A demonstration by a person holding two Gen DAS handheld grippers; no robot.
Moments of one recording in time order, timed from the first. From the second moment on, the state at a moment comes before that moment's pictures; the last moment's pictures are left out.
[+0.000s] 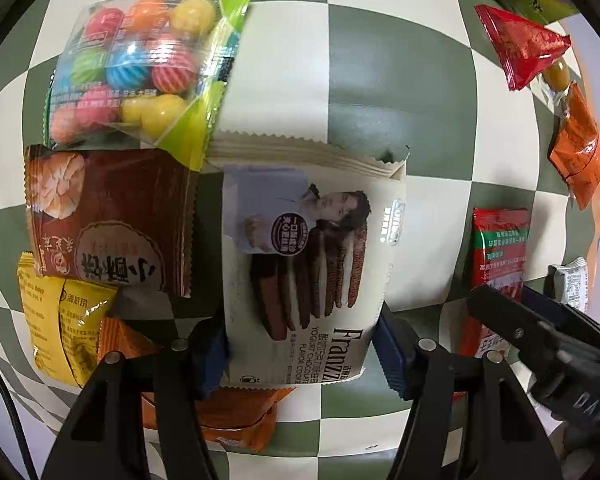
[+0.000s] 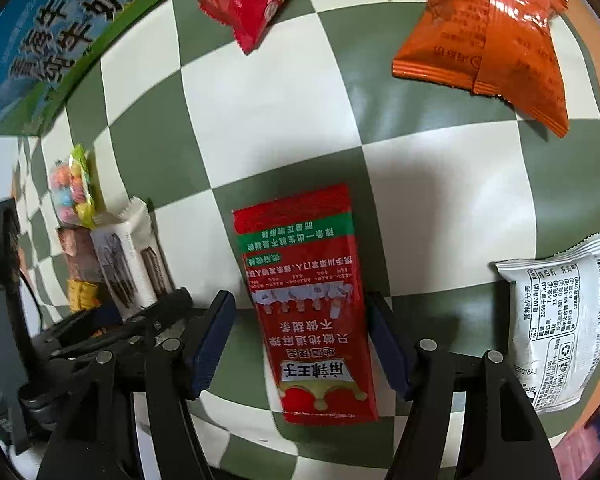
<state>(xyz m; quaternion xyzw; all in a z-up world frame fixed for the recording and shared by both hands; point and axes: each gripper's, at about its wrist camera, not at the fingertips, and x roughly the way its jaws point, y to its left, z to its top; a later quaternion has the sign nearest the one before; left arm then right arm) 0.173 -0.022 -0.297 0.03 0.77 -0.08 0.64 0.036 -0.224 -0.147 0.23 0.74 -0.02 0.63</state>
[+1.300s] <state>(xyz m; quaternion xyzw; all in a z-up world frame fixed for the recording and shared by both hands) 0.165 -0.059 -0.135 -0.05 0.68 -0.13 0.72 0.014 -0.201 -0.012 0.20 0.66 0.02 0.72</state>
